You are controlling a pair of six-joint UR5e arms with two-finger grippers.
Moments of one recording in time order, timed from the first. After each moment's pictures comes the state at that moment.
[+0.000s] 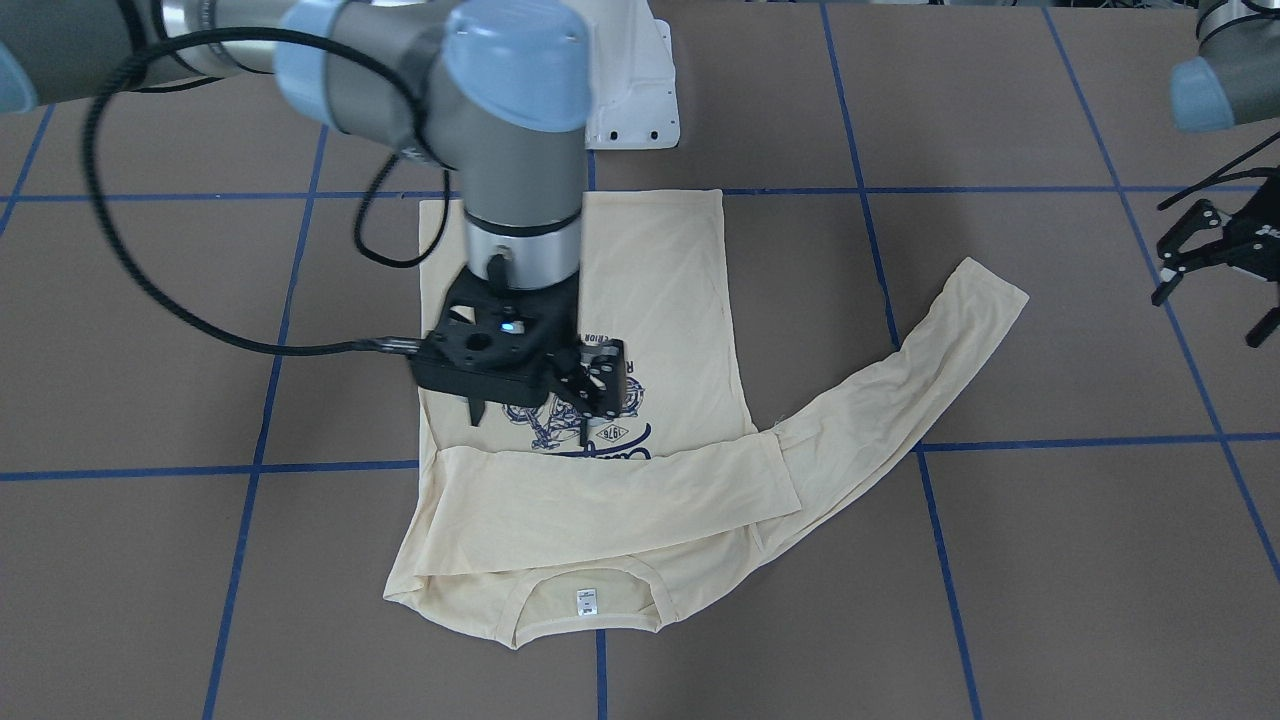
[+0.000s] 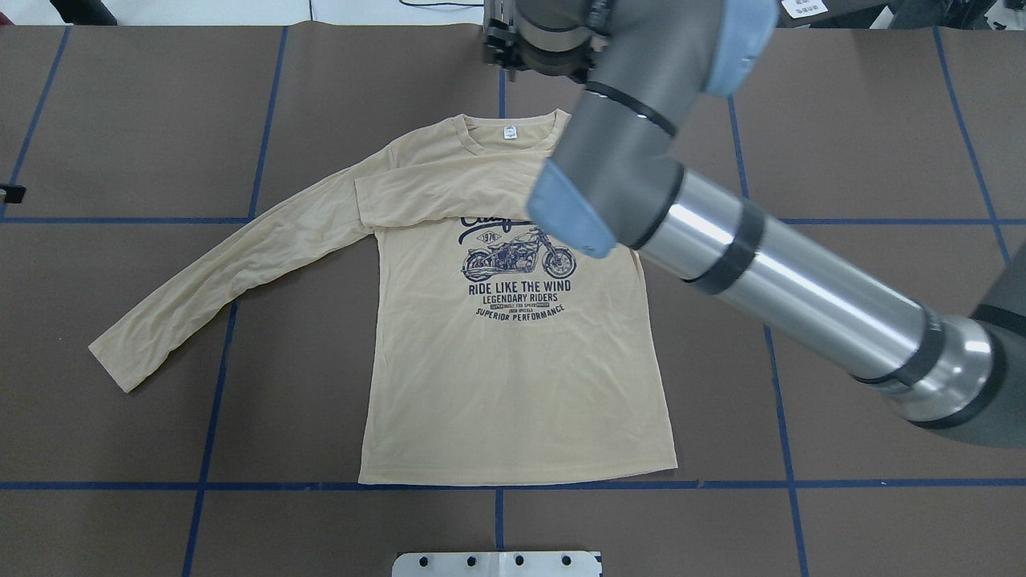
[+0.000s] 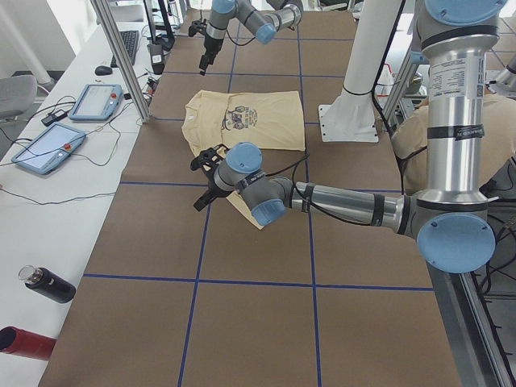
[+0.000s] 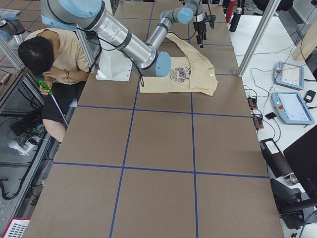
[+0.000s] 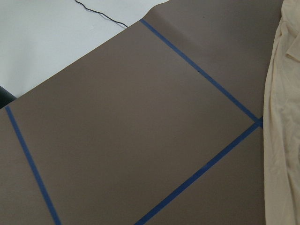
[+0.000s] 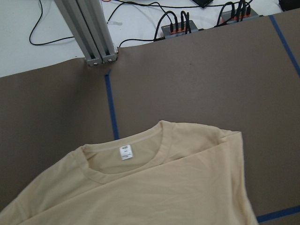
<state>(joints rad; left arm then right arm) -1.19 -1.50 -1.74 -2.48 -2.16 -0.30 0.80 -0.66 1.57 -1.71 1.77 1.21</state>
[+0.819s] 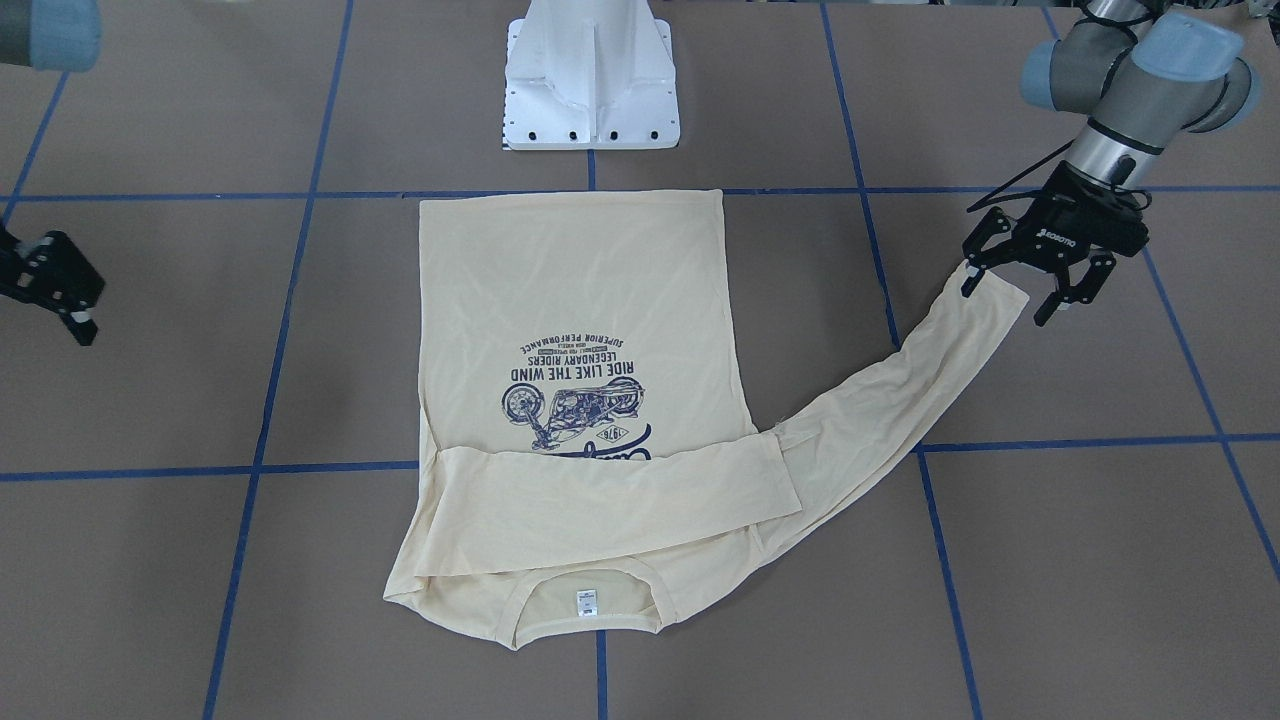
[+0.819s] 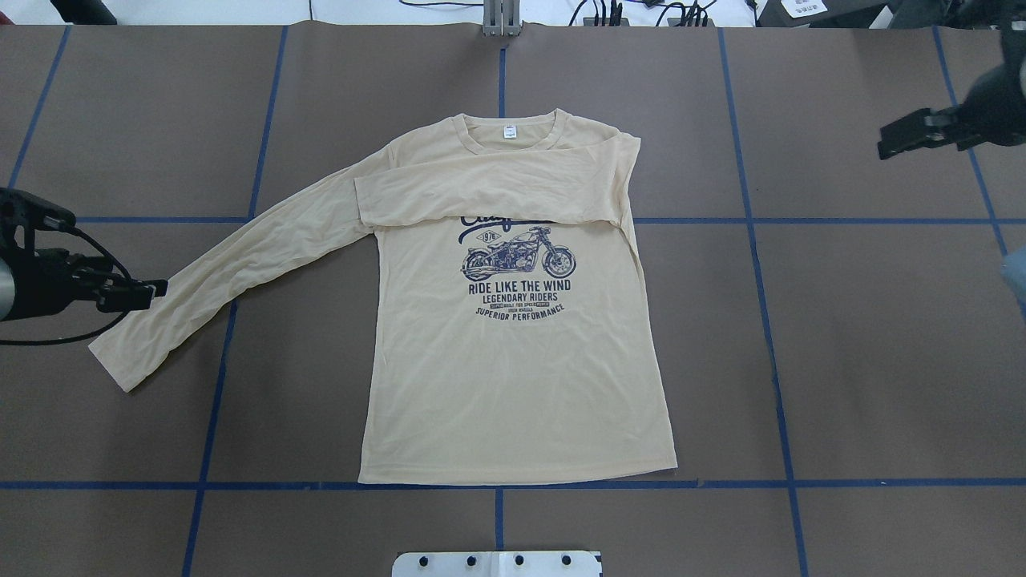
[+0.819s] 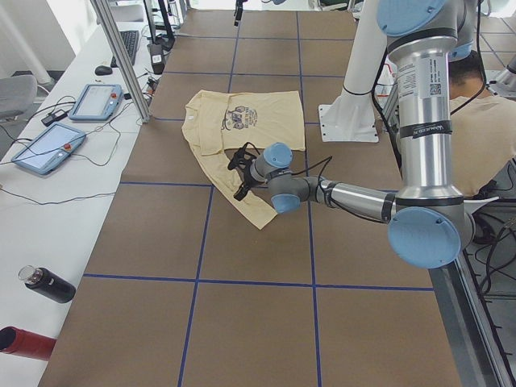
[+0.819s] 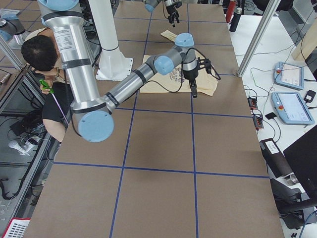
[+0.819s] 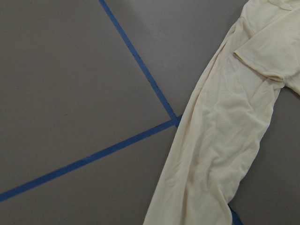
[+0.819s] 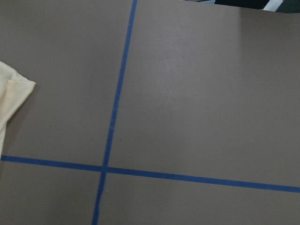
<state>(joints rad) -0.75 -1.42 -1.79 -2.61 -1.79 -0.78 1.17 -1.47 2.01 -1.46 2.08 0.58</state>
